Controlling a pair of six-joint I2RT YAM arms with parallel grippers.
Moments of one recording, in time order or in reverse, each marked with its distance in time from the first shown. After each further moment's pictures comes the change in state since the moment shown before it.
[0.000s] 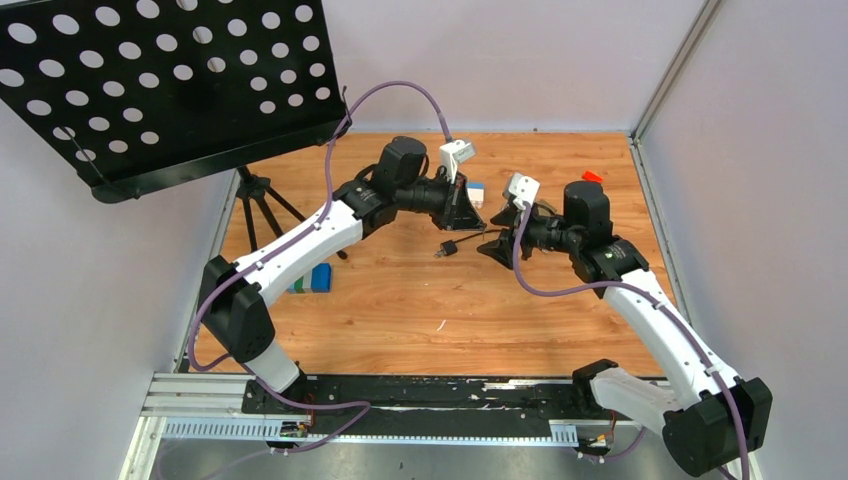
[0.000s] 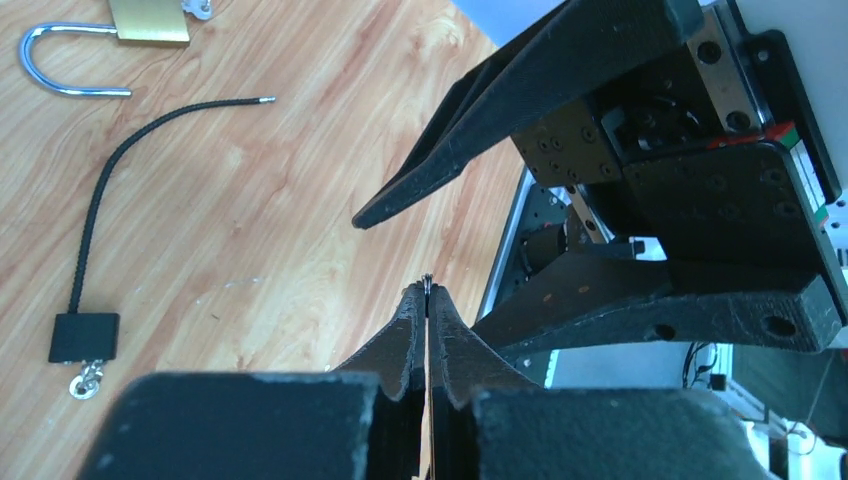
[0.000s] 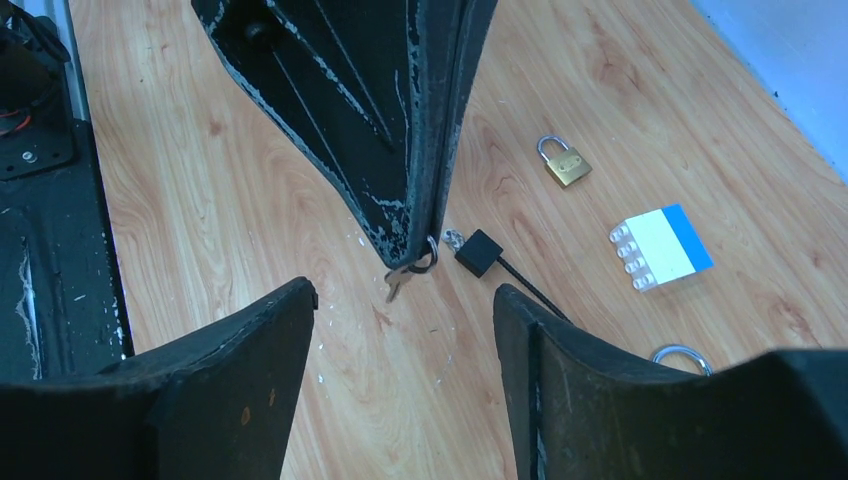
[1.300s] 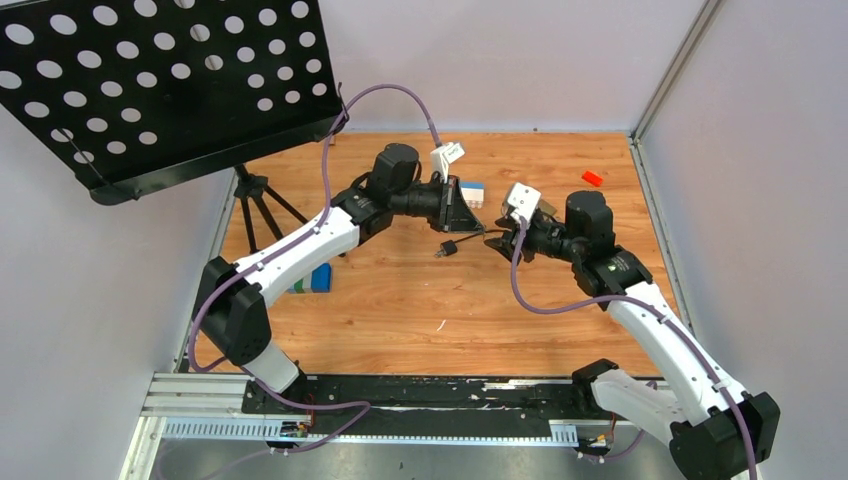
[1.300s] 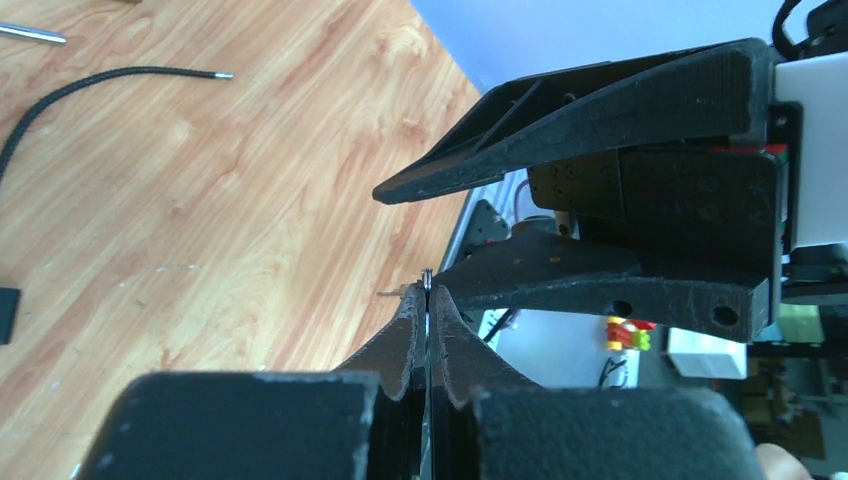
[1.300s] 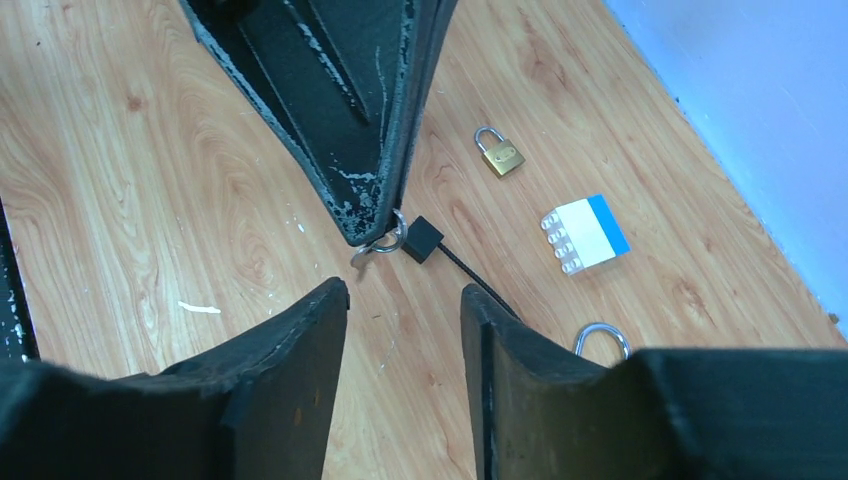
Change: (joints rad) left arm 0.019 -0.025 -0.099 0.130 0.022 -0.220; right arm 0.038 -0.071 -0.051 0.034 0.149 -0.090
